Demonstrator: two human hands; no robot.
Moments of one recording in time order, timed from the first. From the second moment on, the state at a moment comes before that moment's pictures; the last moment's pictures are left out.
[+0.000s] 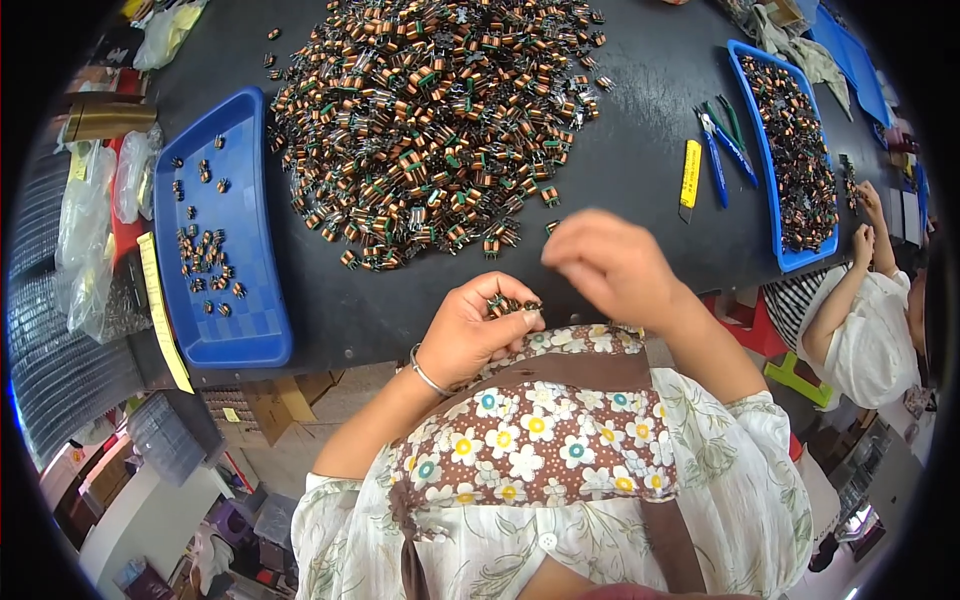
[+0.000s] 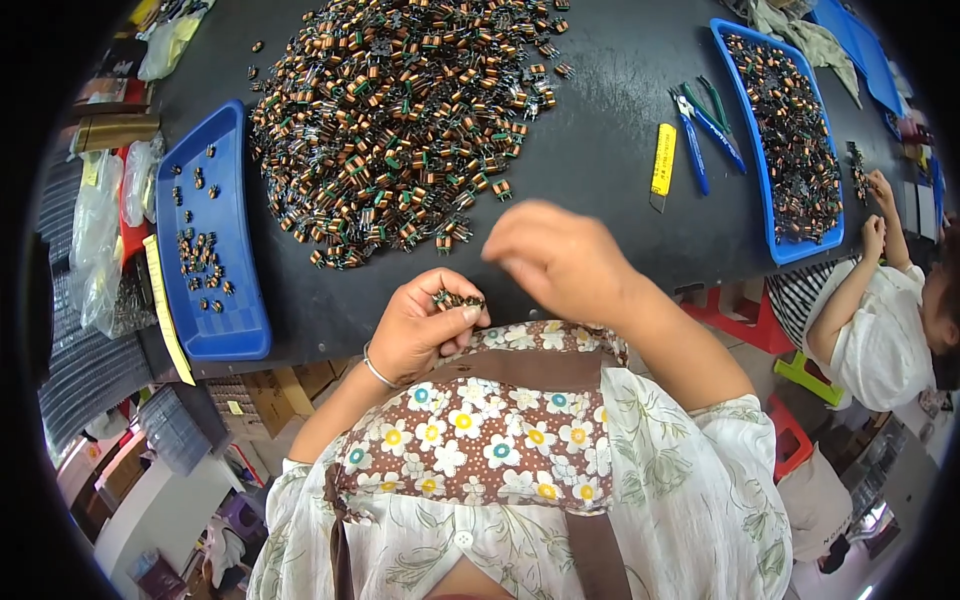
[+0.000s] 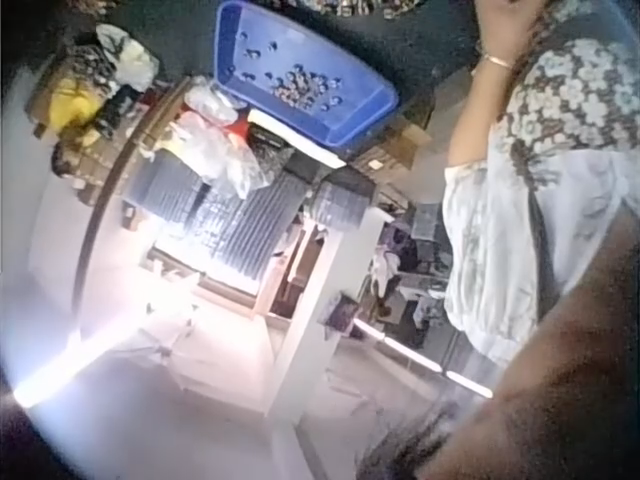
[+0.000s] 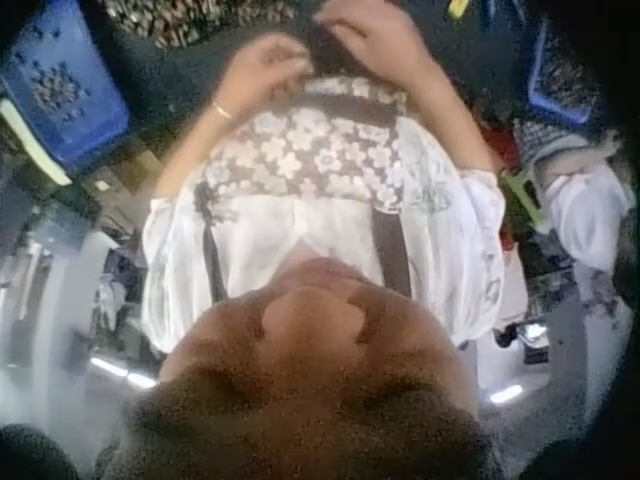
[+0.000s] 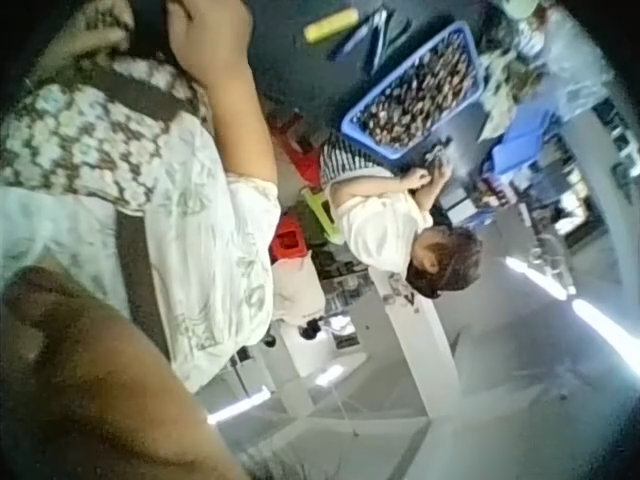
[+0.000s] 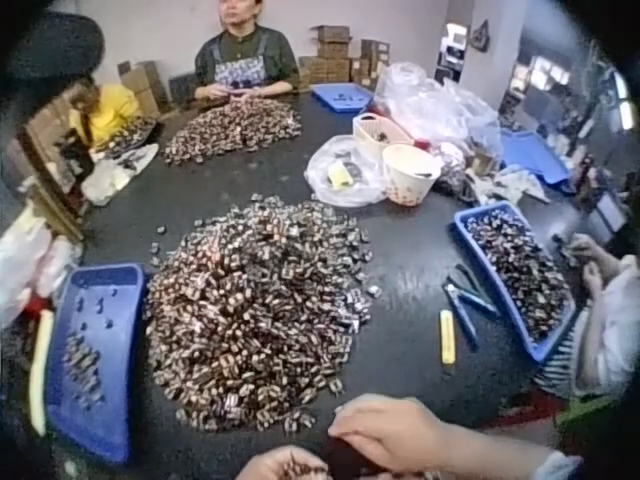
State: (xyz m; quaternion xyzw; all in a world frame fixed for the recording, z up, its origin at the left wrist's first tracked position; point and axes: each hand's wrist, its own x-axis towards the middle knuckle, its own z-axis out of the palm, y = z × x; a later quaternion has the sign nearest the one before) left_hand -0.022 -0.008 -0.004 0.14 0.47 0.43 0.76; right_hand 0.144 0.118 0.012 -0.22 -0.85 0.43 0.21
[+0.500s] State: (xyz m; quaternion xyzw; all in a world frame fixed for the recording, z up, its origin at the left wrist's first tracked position) left_hand -0.013 -0.011 -0.003 0.41 0.62 0.43 0.52; right_hand 0.138 0.112 0.016 -0.28 -0.80 0.52 0.06
